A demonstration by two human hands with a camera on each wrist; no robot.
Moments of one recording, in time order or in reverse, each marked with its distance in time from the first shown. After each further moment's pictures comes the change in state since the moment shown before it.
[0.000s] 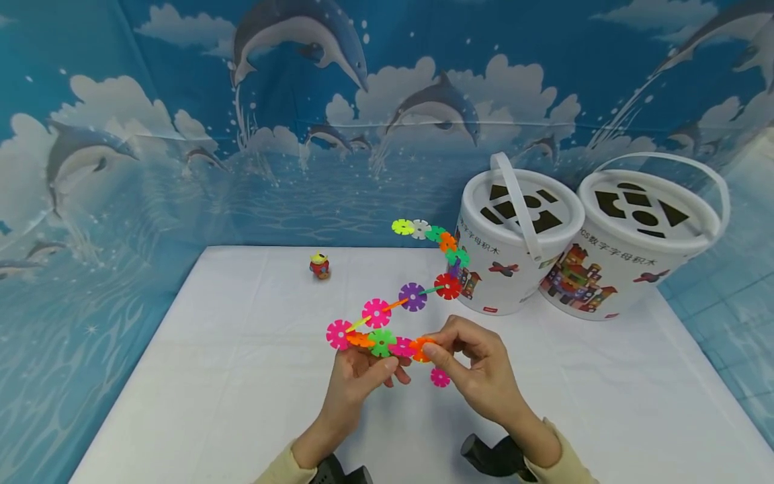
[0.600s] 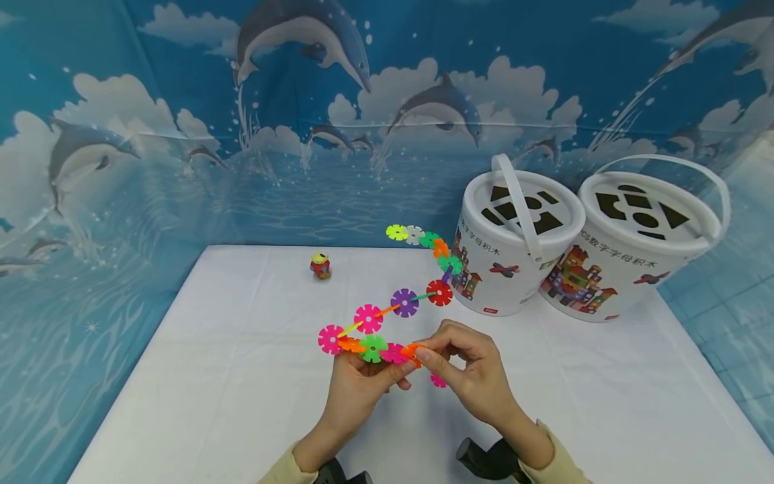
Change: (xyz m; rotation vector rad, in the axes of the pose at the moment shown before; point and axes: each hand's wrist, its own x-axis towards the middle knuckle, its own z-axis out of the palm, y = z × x) left_hand -0.001 -0.004 0.006 0.085 0.056 0.008; right_hand -0.001 0.005 0.007 0.024 -0.010 -0.012
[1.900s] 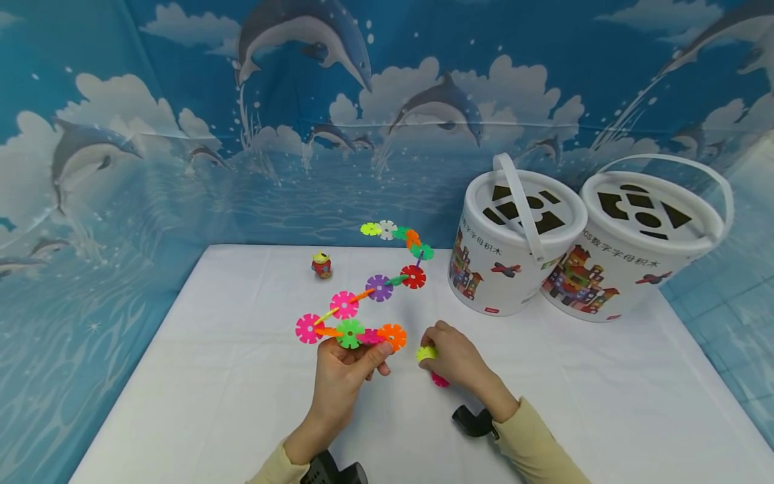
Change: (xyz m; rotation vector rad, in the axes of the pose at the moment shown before) left_hand 0.005 0.010 -0.012 -0.053 0.134 0.036; right_hand 0.003 0.114 -0.004 -0.832 -0.377 0.492
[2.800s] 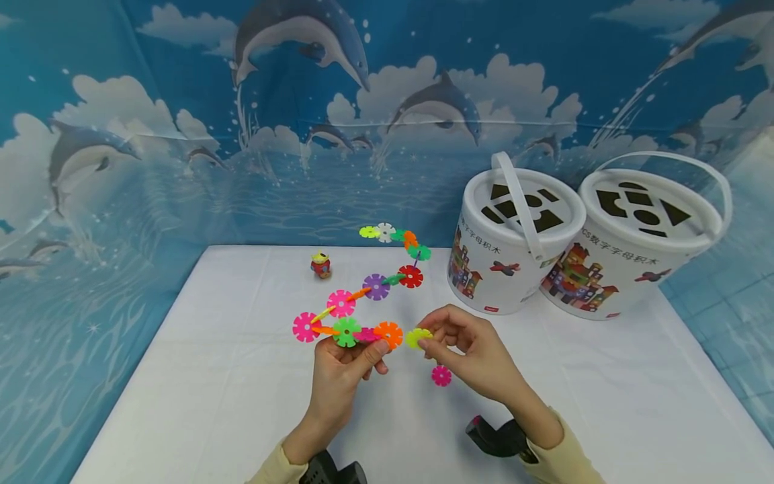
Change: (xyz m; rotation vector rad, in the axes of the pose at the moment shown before) left_hand 0.001 -0.001 -0.002 -0.010 0.004 -0.002; right_hand -0.052 -0.050 -0.075 0.795 0.134 -0.275
